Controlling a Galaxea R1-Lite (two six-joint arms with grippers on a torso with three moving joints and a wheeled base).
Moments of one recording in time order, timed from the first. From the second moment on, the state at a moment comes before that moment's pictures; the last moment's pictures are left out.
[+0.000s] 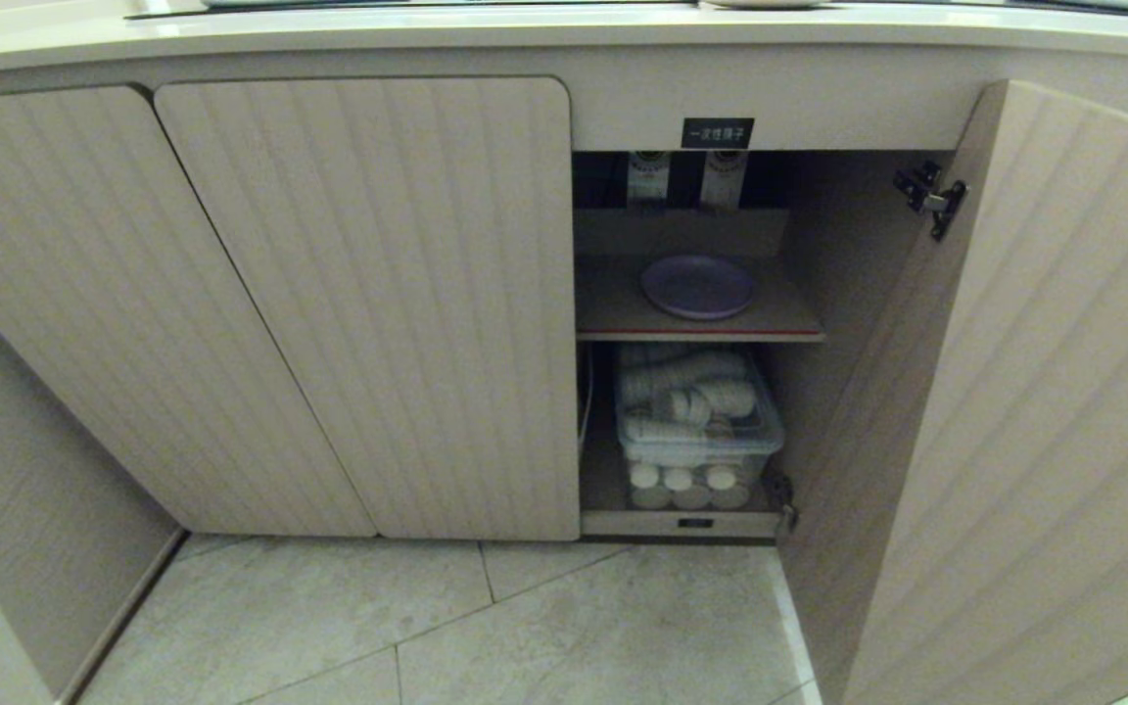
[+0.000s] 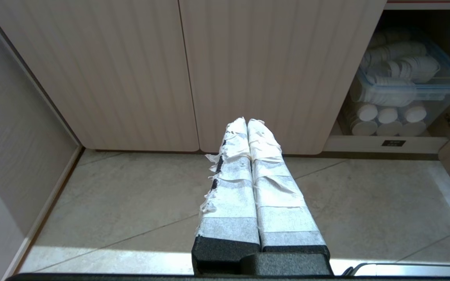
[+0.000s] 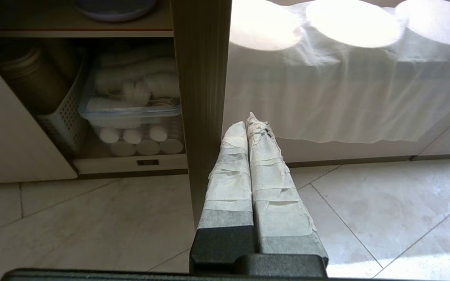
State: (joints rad) left arm 0.00 0.00 0.00 0.00 0.01 0.00; right arm 0.12 0.49 -0.17 -0.30 -0.28 -0.03
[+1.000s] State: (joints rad) left arm 0.00 0.00 0.00 0.00 0.01 0.00; right arm 0.26 0.51 -0.17 -0.30 -0.20 -0.03
